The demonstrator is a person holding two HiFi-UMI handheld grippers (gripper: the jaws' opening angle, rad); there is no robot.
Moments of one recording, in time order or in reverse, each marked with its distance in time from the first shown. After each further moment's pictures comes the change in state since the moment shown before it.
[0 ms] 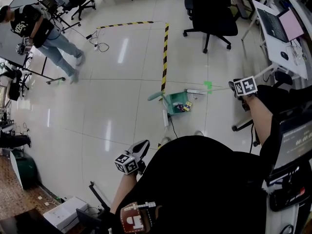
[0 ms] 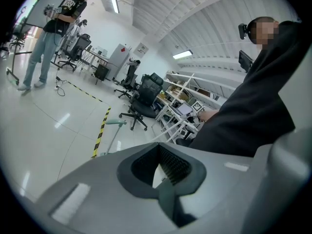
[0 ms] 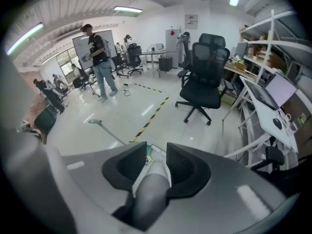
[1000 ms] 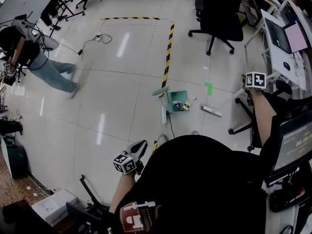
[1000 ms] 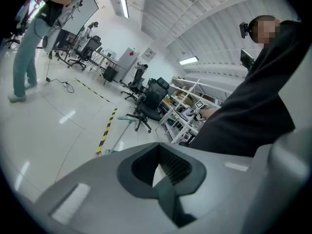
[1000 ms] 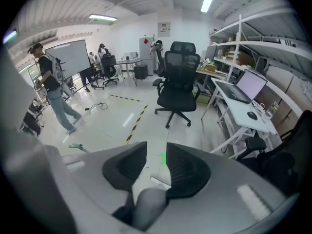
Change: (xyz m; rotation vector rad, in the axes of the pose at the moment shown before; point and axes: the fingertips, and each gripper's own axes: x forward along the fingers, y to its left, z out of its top) left arm -0.035 0.025 -0.029 -0.064 -0.062 0.035; right arm -0.027 -0.048 0.044 0.219 -0.080 -0.219
